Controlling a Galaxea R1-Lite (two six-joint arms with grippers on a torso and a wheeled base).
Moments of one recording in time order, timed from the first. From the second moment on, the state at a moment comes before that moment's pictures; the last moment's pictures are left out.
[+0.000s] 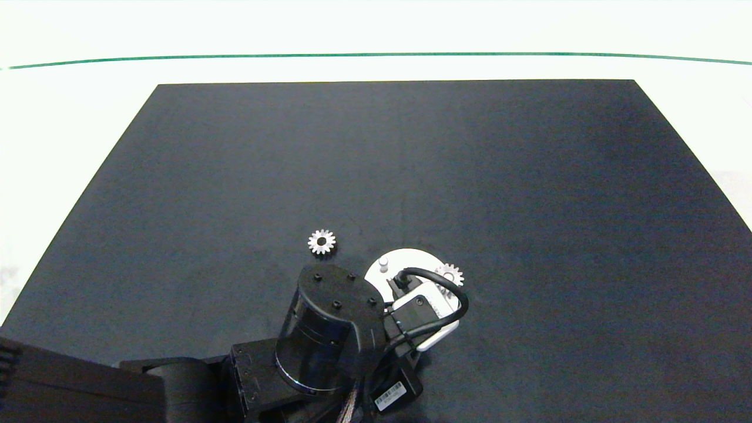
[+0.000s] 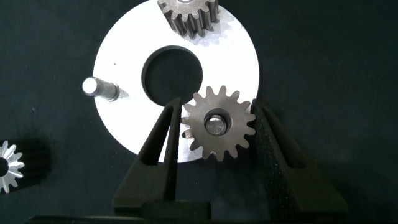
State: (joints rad) left arm -0.99 1.76 -0.76 -0.55 0.28 0.43; right arm 0.17 0.13 -0.57 0.42 -0.43 -0.21
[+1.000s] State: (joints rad) left arm -0.95 1.63 -0.84 -0.36 0.28 0.44; right arm 0.17 0.13 -0.57 0.42 -0.43 -0.21
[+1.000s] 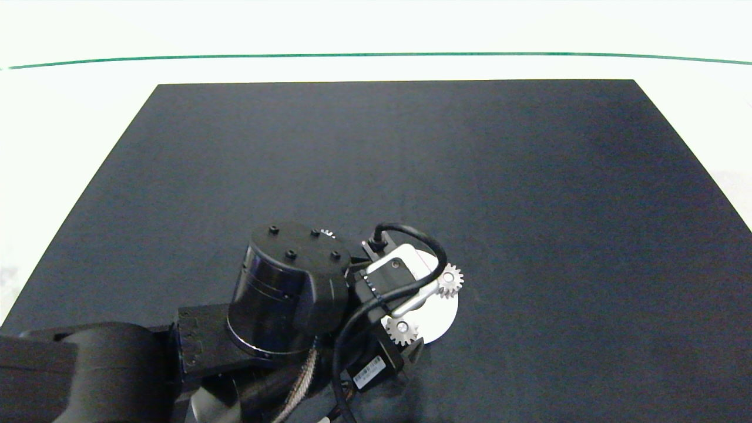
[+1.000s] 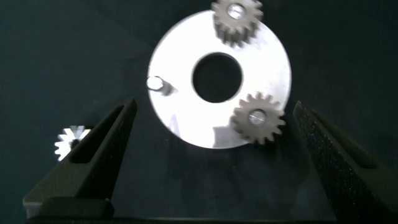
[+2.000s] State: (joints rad) left arm -0.56 1.62 -0.89 -0.35 0.01 0.52; right arm 0.16 0.11 -0.56 0.42 -0.43 -0.23
